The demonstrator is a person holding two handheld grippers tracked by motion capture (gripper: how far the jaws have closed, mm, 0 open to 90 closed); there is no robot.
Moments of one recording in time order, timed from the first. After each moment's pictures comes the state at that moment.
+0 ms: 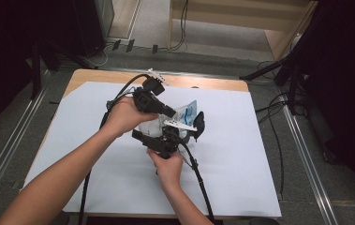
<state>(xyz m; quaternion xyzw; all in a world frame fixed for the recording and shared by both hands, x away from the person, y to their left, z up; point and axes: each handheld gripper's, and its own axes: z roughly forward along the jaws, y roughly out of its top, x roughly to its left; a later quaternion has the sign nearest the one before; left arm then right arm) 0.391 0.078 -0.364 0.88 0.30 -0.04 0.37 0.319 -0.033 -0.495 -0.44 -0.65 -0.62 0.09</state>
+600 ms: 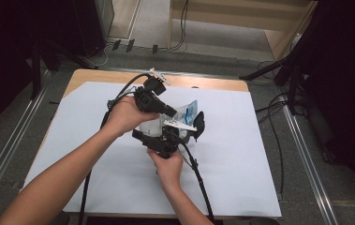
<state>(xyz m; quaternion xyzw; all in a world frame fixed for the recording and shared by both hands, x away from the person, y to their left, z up) 0.390 0.076 -0.362 0.88 0.30 -0.04 0.37 0.319 -0.032 -0.494 -0.43 -0.66 -0.62 0.07</state>
